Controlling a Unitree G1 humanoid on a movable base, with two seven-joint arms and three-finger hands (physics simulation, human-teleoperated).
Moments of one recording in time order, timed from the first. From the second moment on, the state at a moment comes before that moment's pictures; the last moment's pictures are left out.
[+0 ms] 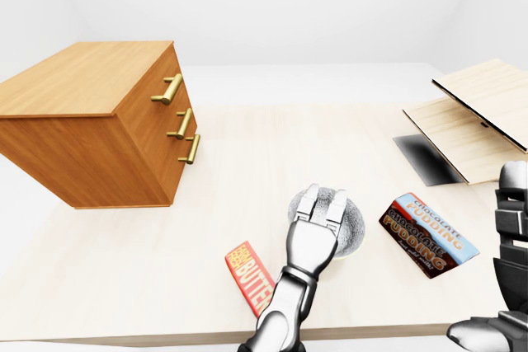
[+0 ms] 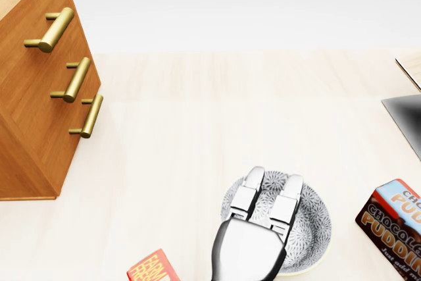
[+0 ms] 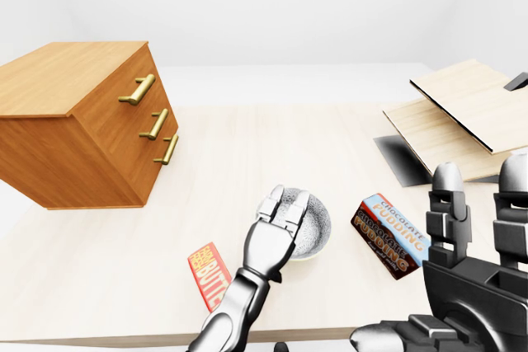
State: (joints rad) left arm 0.01 -0.25 -0.62 0.24 1.48 0.09 0.24; right arm 0.56 0.17 -0.54 -1.05 0.67 0.05 0.36
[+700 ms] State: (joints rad) left arm 0.01 -0.25 -0.61 0.29 1.48 0.09 0.23; right arm 0.57 0.16 -0.53 -1.05 0.67 0.04 0.35
